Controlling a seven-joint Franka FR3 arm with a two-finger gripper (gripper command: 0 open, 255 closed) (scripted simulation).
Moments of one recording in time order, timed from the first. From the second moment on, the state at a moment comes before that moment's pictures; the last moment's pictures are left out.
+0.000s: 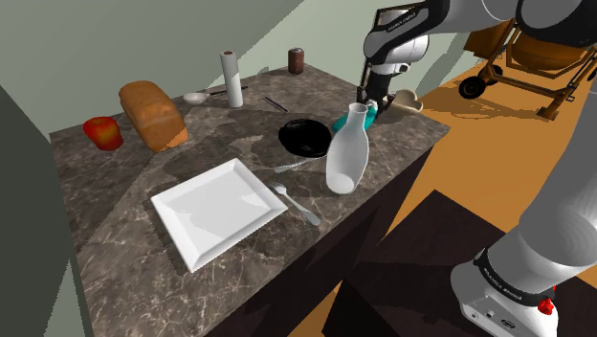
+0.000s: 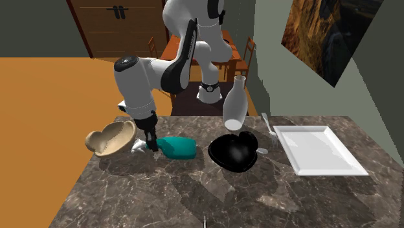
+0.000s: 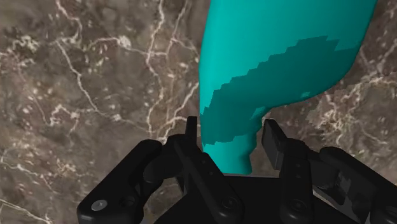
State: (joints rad) arm -0.32 0.37 -0.08 -1.84 0.08 2.17 0.83
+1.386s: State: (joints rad) arm -0.31 0.27 -0.09 -1.70 0.06 1.93 0.85
